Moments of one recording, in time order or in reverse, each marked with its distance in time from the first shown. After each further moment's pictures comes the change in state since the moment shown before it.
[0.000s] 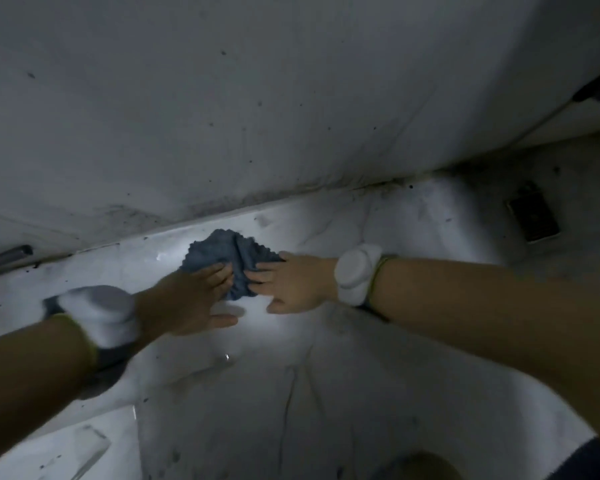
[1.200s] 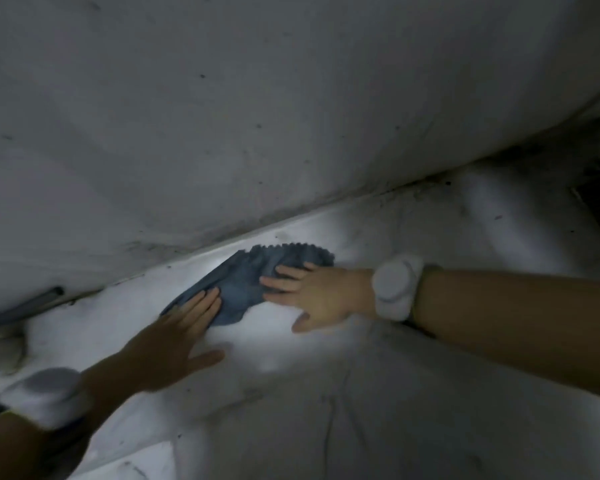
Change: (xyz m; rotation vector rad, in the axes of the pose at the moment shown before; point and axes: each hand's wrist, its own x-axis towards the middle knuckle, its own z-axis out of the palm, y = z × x) left_hand -0.015 -0.053 0.064 -0.050 0.282 -0.028; right_hand 0.019 0.019 0.017 0.156 -0.081 0.113
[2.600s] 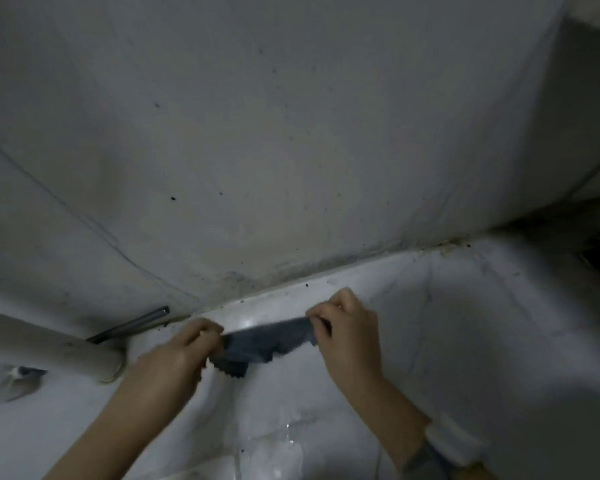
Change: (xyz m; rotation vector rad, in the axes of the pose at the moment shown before) left_hand -0.131 0.032 -0.086 -0.262 0.498 -0.292; right_hand -0.022 -0.139 -0.035 0.482 1.304 0.526
